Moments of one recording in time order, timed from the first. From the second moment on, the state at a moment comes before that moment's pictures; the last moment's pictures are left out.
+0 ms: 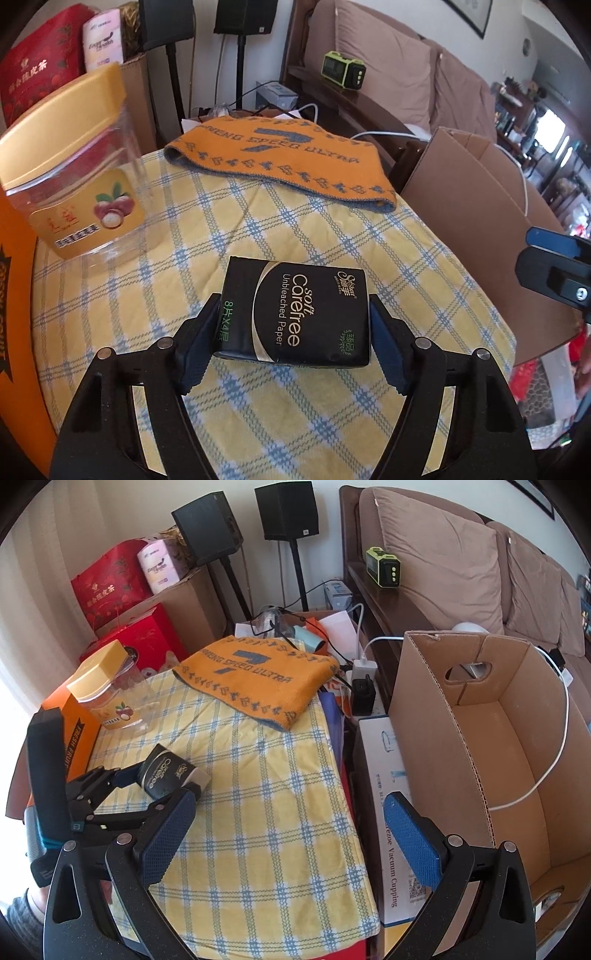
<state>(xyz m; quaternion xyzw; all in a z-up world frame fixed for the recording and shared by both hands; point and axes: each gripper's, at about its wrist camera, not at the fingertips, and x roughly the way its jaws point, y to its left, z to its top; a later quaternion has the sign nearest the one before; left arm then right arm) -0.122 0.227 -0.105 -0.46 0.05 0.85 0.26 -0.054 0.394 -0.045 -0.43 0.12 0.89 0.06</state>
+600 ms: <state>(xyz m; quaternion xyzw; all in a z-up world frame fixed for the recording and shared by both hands) -0.082 0.102 0.003 -0.41 -0.02 0.88 0.22 -0.072 0.336 -0.035 -0.39 0.07 0.92 0.02</state>
